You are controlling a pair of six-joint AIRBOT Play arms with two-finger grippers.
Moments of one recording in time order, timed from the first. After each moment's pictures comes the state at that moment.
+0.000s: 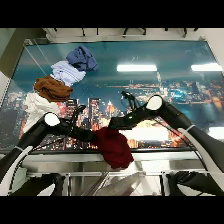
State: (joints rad) left arm -0.31 -1.10 0.69 0.81 -1.16 -1.24; right arm 0.52 -1.35 1.07 -0.70 1.11 1.49
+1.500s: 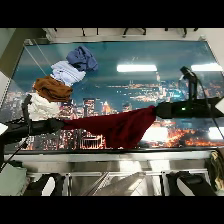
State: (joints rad) left arm 0.30 -0.78 0.68 0.77 -1.31 -1.22; right arm 0.08 -0.86 1.07 -1.00 1.32 1.56
